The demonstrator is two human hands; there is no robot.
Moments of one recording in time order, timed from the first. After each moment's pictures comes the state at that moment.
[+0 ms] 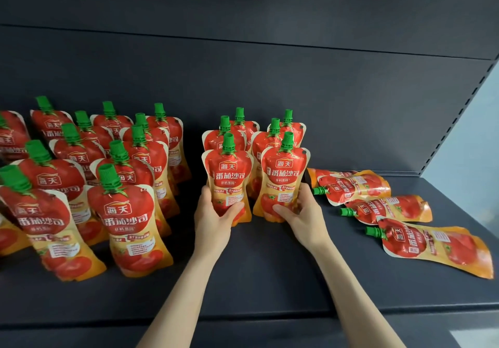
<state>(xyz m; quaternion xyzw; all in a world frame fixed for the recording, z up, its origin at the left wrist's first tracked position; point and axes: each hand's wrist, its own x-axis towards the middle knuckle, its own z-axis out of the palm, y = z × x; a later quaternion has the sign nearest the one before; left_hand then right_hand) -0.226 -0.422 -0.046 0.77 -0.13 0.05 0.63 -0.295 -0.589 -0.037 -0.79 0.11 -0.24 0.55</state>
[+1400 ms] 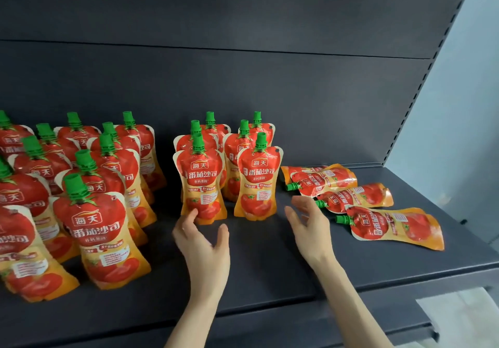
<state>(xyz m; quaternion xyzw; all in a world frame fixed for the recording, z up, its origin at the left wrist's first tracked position) -0.292 -0.433 -0.047 0.78 -0.06 0.10 0.62 -0.350 -0.600 -0.037 -0.80 0.25 -0.30 0.45</state>
